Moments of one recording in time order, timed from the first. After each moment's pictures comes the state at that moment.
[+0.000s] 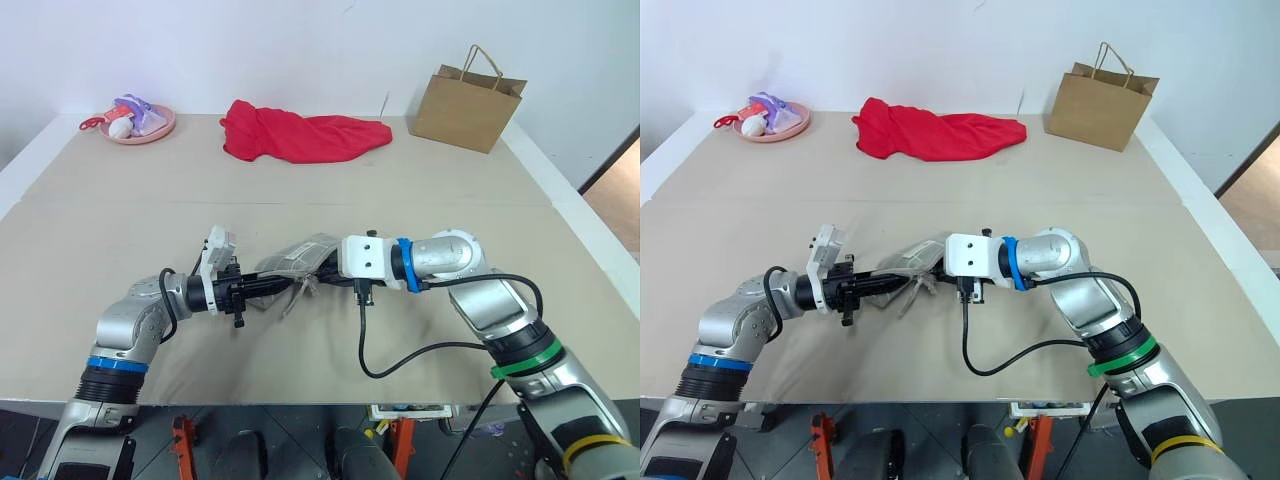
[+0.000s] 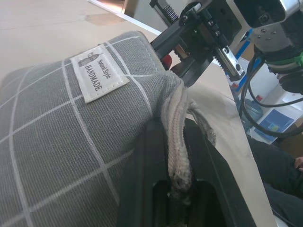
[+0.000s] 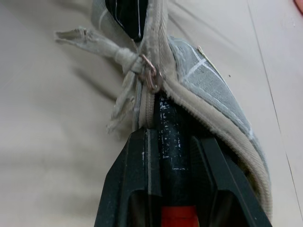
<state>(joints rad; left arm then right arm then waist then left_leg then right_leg) -0.44 0.48 0.00 0.07 -0.59 0.56 -1.19 -0.71 -0.56 0.39 -0.07 -0.05 0.22 1.08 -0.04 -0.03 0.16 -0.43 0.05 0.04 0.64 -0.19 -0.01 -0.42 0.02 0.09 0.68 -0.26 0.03</state>
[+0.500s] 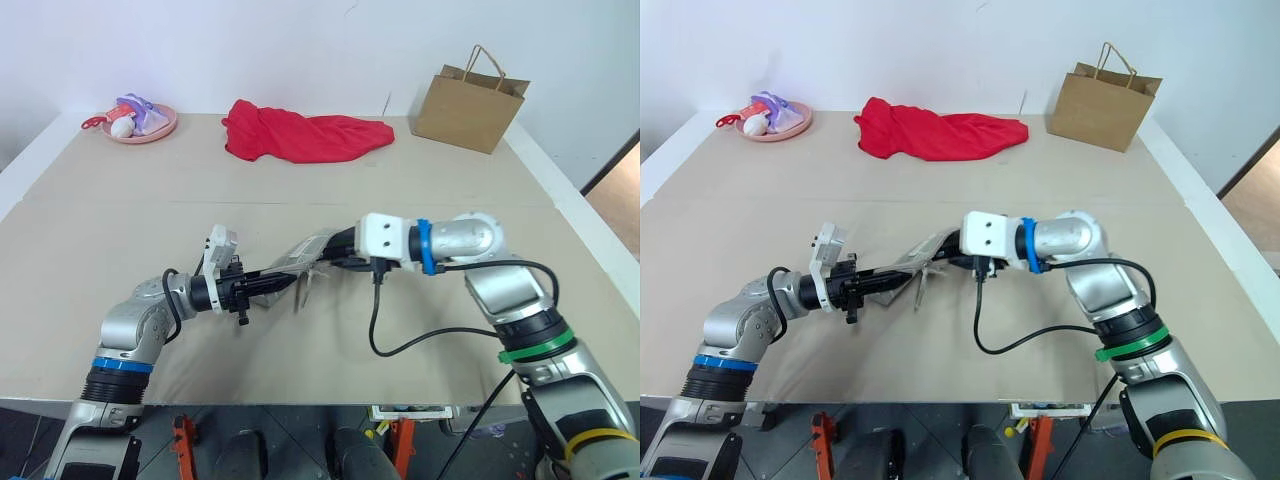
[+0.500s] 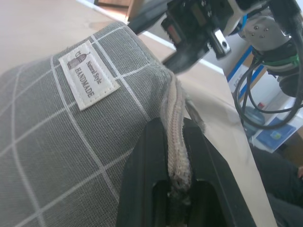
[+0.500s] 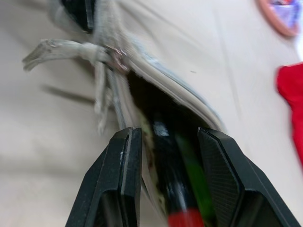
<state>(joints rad) -0.44 0.44 0.02 0.07 -0.62 0.58 -1.14 -0.75 -0.64 0.27 0.01 -0.01 0.15 1.09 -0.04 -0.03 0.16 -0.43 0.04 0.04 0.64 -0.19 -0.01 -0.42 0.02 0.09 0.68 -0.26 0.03</state>
